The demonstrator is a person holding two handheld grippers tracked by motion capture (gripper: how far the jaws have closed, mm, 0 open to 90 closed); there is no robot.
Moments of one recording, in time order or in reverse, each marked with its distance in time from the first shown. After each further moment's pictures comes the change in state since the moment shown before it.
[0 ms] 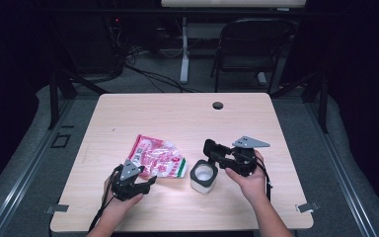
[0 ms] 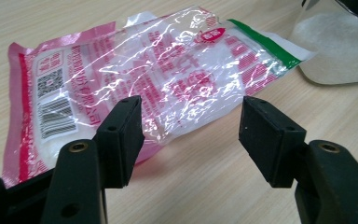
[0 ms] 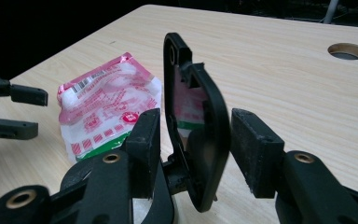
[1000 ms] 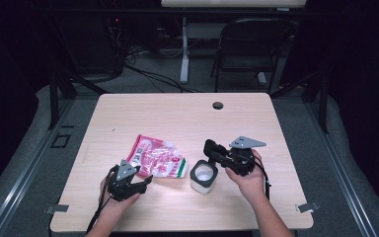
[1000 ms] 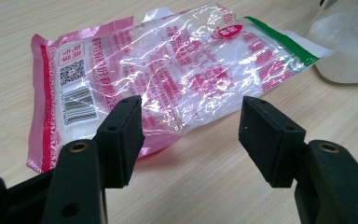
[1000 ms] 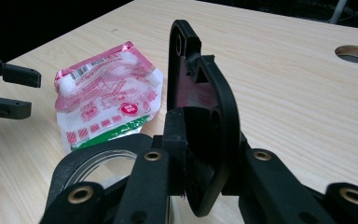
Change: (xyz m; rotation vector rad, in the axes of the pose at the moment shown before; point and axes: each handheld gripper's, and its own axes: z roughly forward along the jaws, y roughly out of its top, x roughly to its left) left arm 0.005 -0.004 -0.004 -0.001 0.030 -0.019; right arm -0.001 0.000 0.005 0.031 0.006 -0.064
